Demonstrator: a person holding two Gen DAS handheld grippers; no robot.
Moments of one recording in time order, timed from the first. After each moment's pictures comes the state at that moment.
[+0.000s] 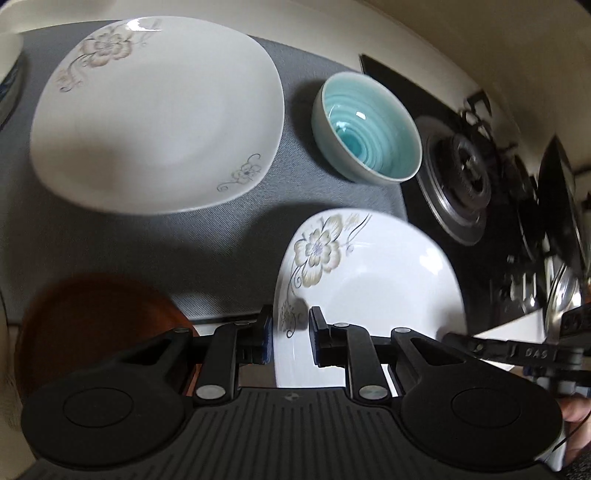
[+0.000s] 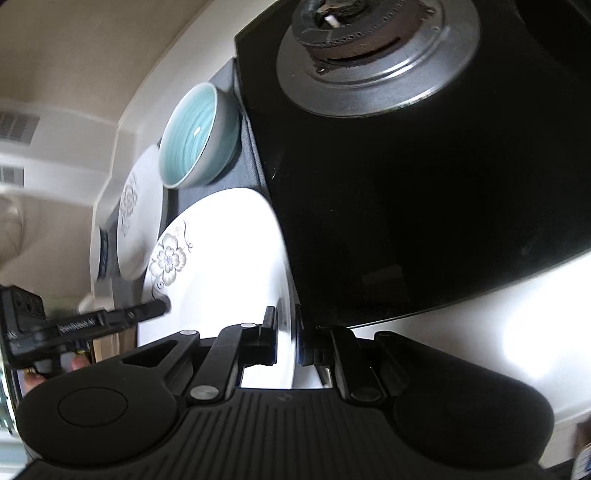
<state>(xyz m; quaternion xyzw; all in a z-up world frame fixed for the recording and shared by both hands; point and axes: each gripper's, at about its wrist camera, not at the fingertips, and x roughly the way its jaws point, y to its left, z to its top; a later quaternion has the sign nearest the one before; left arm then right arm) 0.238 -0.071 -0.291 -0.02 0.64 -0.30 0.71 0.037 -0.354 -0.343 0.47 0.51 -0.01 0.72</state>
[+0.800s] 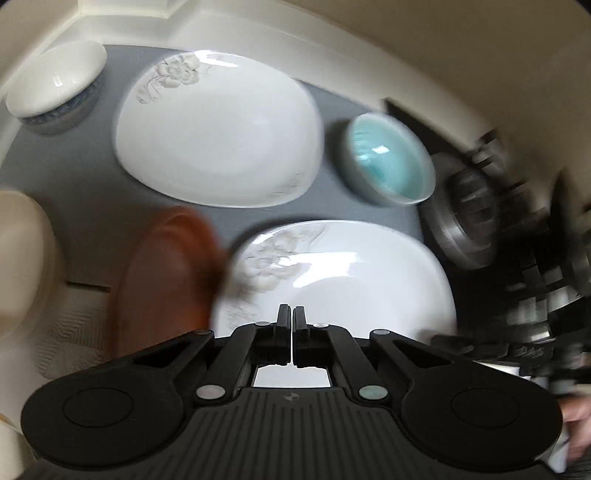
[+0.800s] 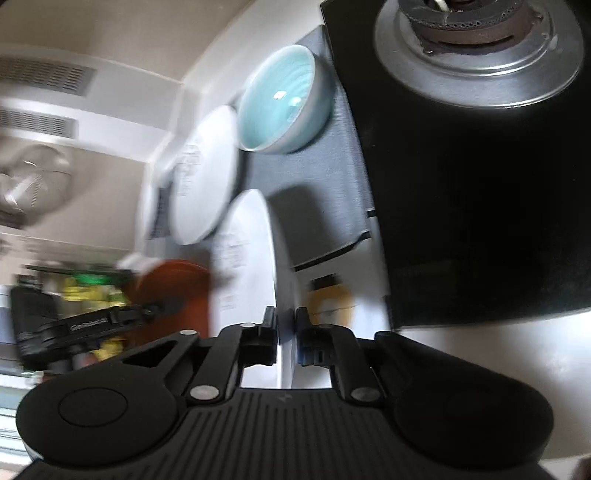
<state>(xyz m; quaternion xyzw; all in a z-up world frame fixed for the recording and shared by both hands) 0.212 -0.028 -0.265 -0.02 0.61 -0.26 0.75 0.071 -0.315 -0.346 0.46 0.51 0.05 0.73</state>
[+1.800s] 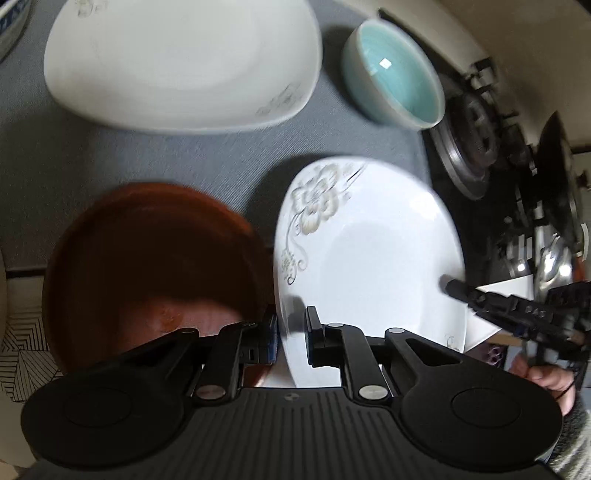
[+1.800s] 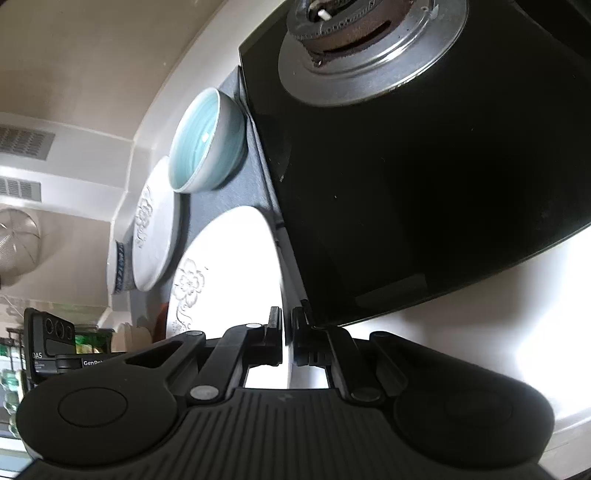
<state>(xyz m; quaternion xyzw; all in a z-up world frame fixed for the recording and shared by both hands) 0.245 -0.032 -0.312 -0.02 0.69 -0.33 0.64 0.018 -0.341 -0.354 0.52 0.44 -0.02 0.73</state>
